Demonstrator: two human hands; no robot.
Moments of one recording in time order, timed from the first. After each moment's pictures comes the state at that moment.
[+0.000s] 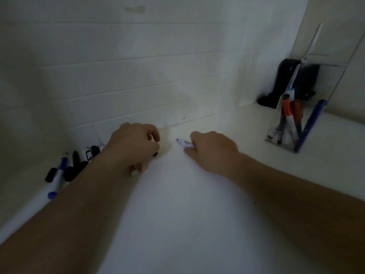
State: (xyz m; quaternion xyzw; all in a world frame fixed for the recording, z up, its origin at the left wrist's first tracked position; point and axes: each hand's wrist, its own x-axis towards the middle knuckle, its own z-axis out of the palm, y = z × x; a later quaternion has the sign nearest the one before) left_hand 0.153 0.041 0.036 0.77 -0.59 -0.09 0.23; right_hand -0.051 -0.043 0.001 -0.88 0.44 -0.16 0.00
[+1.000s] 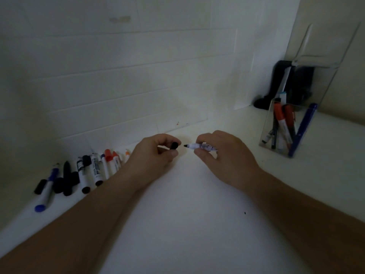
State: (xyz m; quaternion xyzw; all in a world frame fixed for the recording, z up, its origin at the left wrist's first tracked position) left_hand 0.104 0.021 0.007 0.63 -0.59 -0.22 0.45; right_hand -0.106 -0.059 -0.013 -0.87 0.33 -0.36 0.03
